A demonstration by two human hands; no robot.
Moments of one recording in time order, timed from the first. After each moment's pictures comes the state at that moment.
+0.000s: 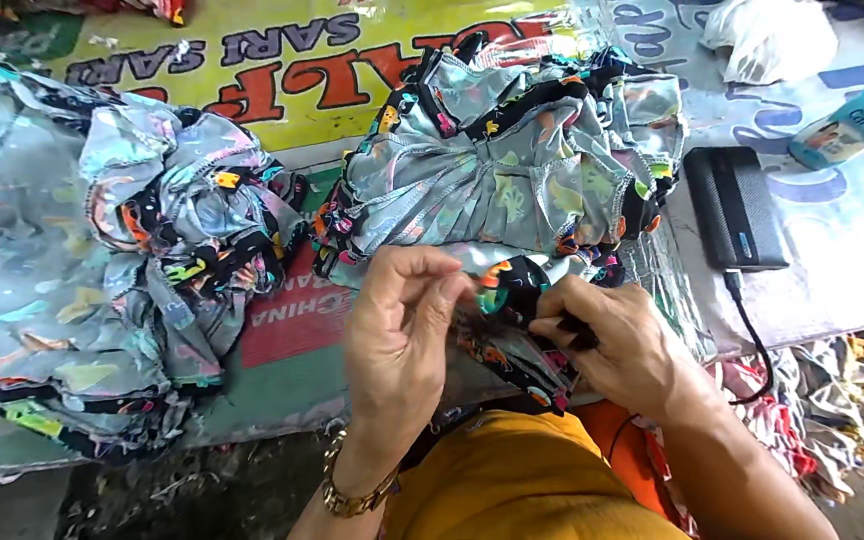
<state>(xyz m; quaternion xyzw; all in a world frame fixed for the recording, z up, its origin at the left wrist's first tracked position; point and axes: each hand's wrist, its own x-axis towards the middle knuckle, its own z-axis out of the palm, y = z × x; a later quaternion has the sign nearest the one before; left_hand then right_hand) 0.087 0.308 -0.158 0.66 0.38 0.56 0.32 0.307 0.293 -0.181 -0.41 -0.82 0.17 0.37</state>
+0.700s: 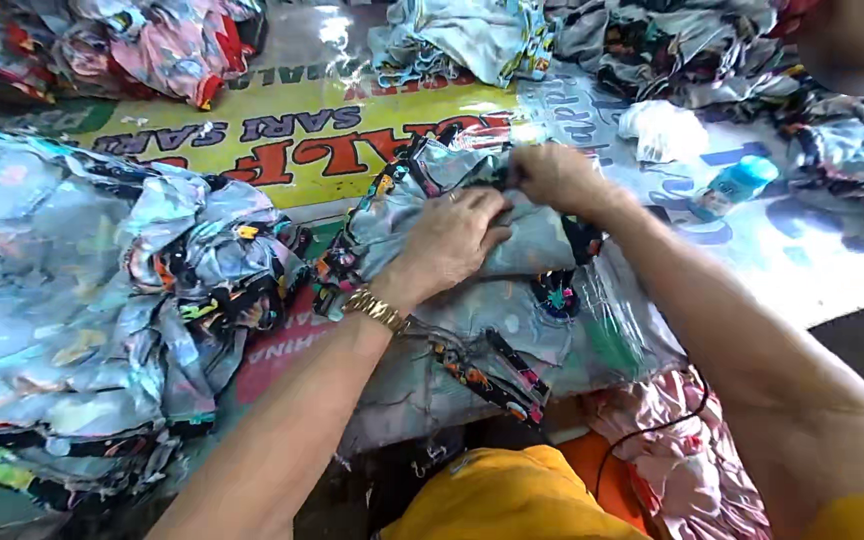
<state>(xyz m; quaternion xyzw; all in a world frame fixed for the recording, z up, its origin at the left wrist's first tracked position) 0.131 0.447 -0.153 0.92 0.34 0.21 0.06 0.348 0.484 -0.123 -0.59 -0.79 0.07 0.12</state>
